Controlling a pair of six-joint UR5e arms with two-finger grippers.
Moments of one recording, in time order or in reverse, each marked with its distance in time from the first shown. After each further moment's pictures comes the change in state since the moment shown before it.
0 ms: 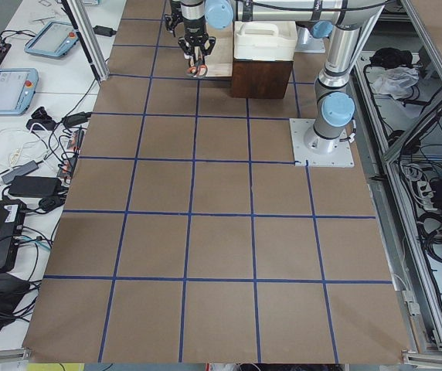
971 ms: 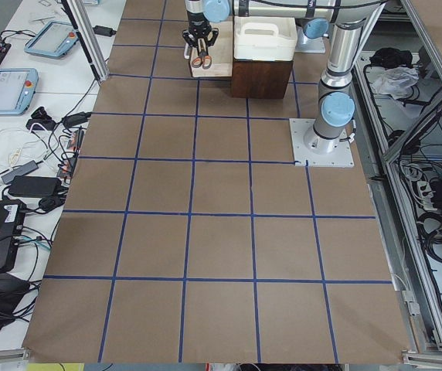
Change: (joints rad) left arm -0.130 -0.032 0.010 0.025 -0.061 -0.226; right arm -0.183 -0.204 0.058 0.024 0.057 -0.699
